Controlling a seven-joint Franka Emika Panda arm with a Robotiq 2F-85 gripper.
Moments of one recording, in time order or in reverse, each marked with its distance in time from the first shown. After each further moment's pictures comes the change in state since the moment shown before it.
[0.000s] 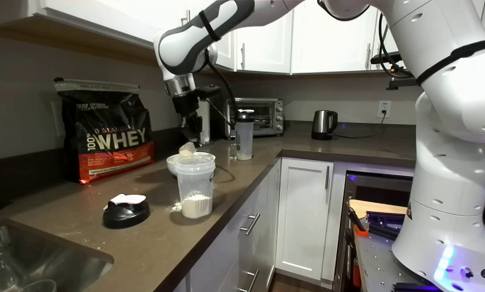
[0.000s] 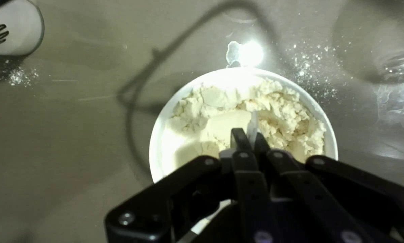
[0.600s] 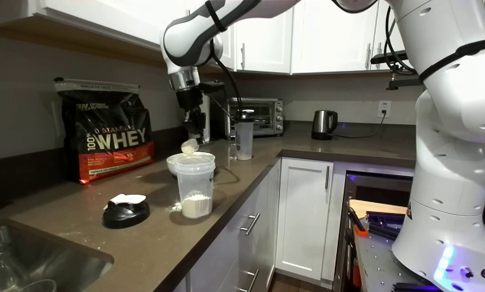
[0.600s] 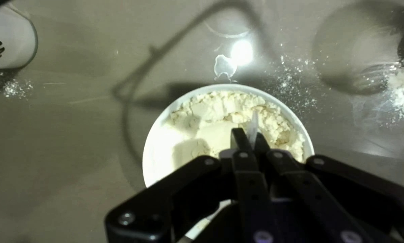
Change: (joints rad) arm -0.004 -0.070 0.000 -0.068 0.037 0.002 -0.017
